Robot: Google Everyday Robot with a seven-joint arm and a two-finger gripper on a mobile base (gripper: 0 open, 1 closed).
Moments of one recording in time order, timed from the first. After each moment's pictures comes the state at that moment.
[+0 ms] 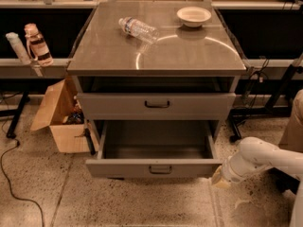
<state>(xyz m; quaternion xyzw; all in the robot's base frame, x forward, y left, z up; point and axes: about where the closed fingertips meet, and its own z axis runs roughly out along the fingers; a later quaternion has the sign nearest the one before) 0.489 -0.286 0.387 -0.60 0.78 0.13 0.12</state>
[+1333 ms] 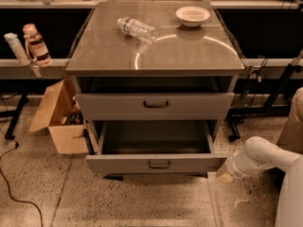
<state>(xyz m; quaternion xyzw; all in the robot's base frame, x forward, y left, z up) 0.534 -0.321 0.350 -0.54 0.82 0.13 0.14</state>
